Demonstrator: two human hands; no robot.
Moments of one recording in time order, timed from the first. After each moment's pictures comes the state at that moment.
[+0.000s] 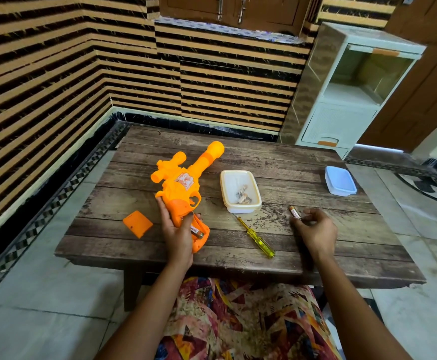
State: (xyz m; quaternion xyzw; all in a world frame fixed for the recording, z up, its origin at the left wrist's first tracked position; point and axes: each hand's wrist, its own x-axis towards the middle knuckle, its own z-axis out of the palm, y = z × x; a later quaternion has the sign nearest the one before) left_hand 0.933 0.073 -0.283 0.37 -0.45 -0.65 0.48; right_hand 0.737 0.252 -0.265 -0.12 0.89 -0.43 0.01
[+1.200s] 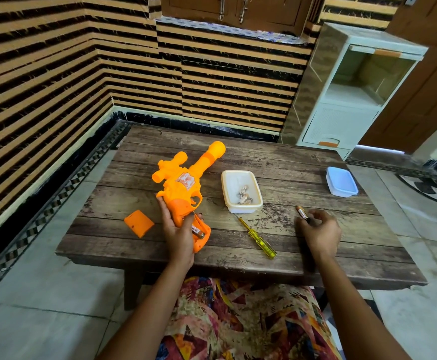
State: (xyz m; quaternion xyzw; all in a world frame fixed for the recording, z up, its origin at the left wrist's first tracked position) left_hand 0.935 0.075 -0.281 0.37 -0.45 -0.65 0.48; right_hand 0.729 0.253 -0.272 -0.10 0.90 -0.41 -0.02
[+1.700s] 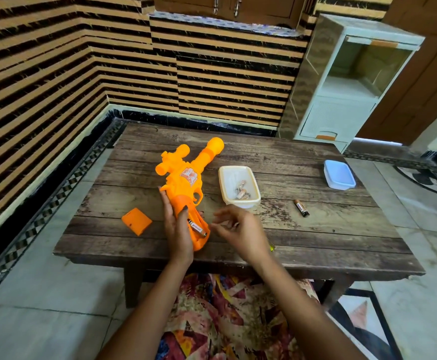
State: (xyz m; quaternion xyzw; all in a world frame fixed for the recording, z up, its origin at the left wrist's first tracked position) left_hand 0.934 0.079 -0.278 0.34 -0.48 -0.65 0.48; right_hand 0.859 0.183 -0.228 -0.42 0.78 -0.44 0.16
